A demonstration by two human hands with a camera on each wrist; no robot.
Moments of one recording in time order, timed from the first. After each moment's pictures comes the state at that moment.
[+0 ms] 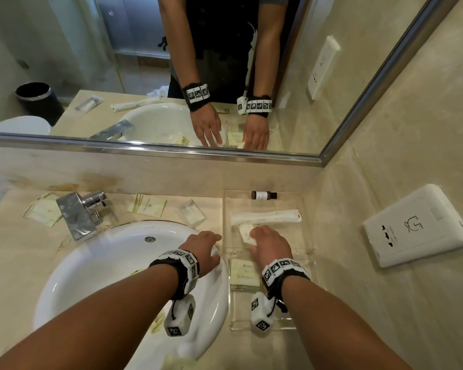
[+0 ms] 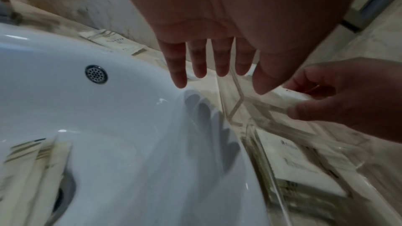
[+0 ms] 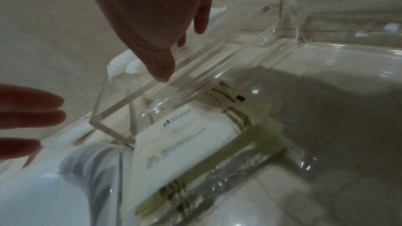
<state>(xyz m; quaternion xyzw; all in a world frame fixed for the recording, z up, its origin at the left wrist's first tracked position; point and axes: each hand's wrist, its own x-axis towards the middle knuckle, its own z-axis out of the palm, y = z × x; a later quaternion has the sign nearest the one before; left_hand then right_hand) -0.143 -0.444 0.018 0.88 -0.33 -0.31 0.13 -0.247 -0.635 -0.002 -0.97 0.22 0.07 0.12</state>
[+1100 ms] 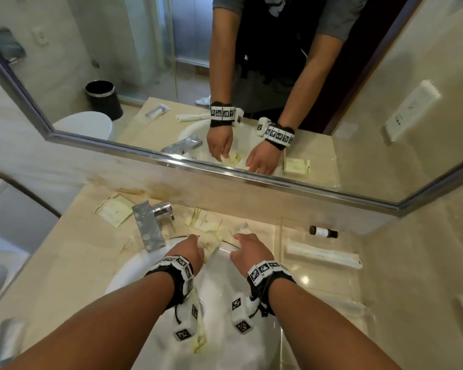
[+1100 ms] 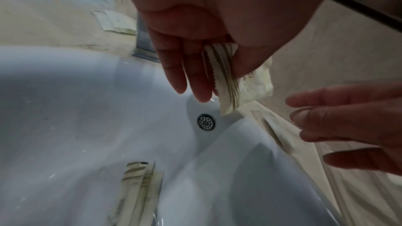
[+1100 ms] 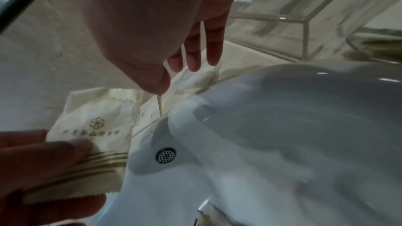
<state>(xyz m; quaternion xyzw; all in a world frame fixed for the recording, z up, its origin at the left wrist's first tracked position) -0.036 -0.316 0.008 0.94 -0.12 -0.27 0.18 -0.102 -0.501 0.008 -0.94 0.18 0.18 0.24</state>
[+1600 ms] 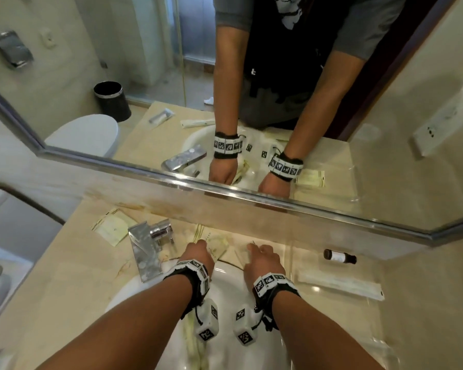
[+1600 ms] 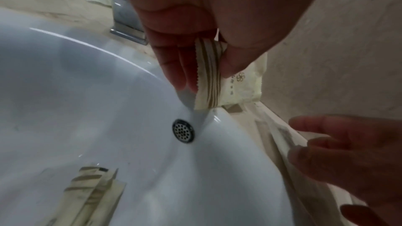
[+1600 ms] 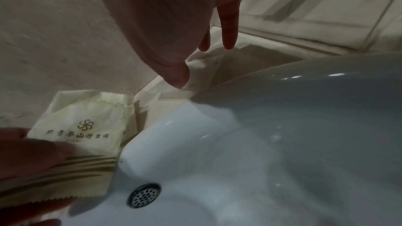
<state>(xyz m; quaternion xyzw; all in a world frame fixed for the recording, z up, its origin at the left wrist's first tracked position) 0.016 -0.361 -0.006 0.94 -0.03 -0.32 0.16 -0.063 -0.530 -0.025 -0.93 0.23 0.21 0.19</state>
